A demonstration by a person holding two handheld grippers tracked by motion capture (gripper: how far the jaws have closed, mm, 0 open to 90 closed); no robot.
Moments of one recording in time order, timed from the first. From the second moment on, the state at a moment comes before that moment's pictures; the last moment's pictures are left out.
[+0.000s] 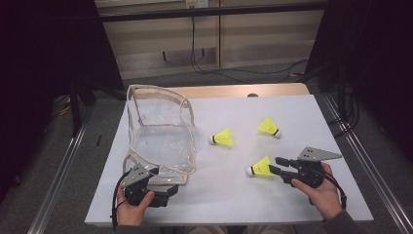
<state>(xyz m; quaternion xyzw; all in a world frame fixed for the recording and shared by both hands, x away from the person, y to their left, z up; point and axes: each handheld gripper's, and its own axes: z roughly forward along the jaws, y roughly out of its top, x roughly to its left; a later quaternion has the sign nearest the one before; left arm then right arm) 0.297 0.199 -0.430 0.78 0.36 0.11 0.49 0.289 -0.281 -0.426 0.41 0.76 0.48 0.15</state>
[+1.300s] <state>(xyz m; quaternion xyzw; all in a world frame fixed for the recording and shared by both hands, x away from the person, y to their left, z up) 0.295 0.198 -0.430 0.78 0.36 0.11 0.49 0.294 -0.270 -0.443 0.38 0.79 0.48 0.09</state>
